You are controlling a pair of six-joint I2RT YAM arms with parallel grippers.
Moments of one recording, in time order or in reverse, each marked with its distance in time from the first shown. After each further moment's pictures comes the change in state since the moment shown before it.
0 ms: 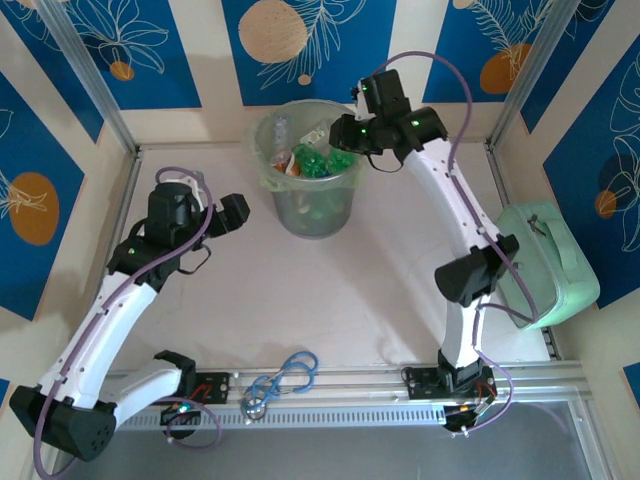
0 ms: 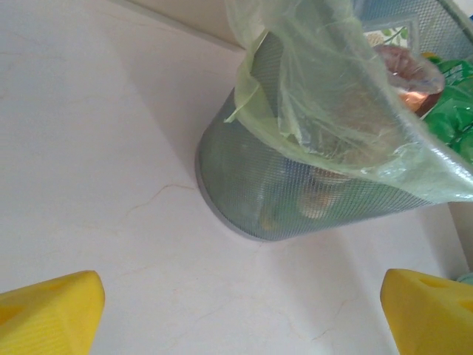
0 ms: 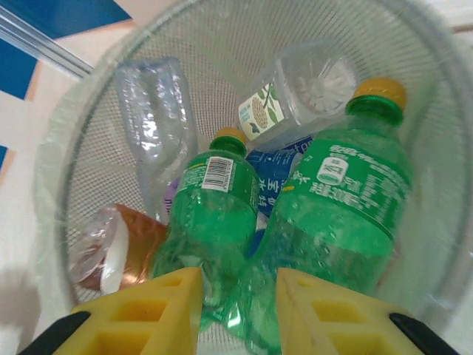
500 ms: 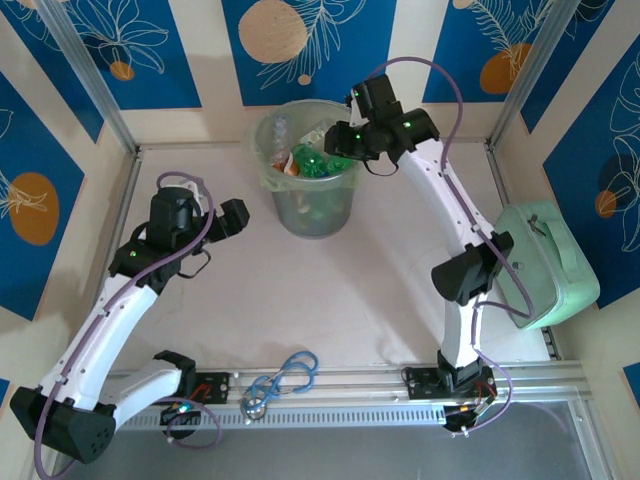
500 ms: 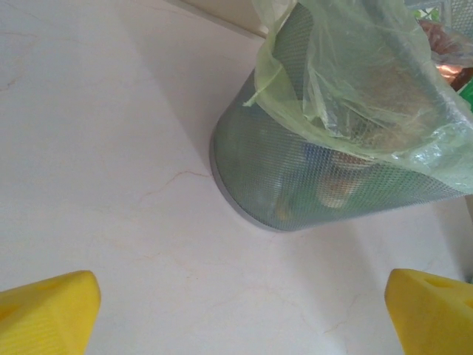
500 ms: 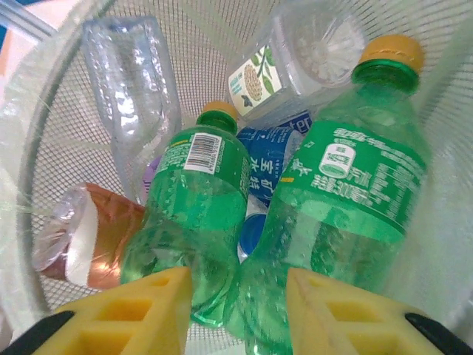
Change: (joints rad) left arm 0.003 -0.013 -0.030 -0.013 -0.024 -0.008; right arm 0.016 -0.024 -0.029 -0.021 0.031 -0.013
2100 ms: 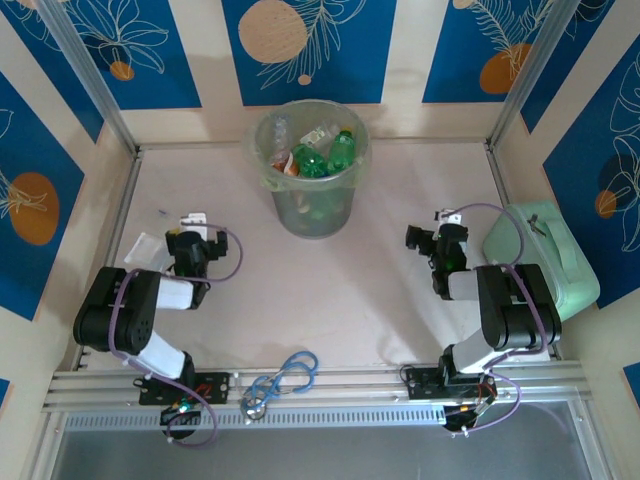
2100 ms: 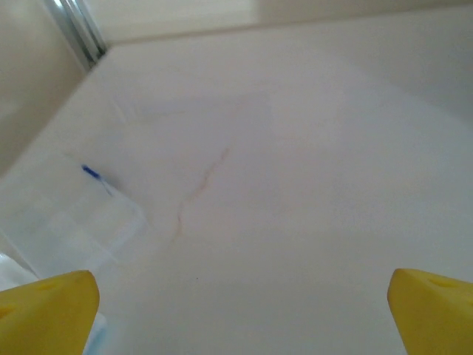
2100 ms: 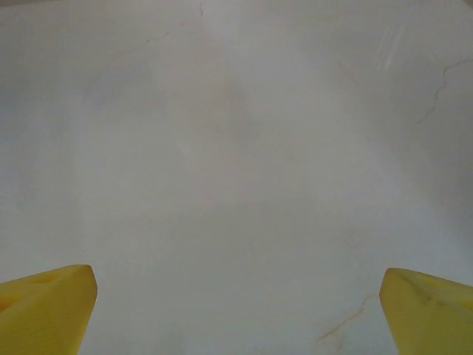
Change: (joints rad) left arm 0.236 0.566 -0.697 1.470 -0.277 0.634; right arm -0.458 -0.404 -1.888 1.767 0.219 -0.331
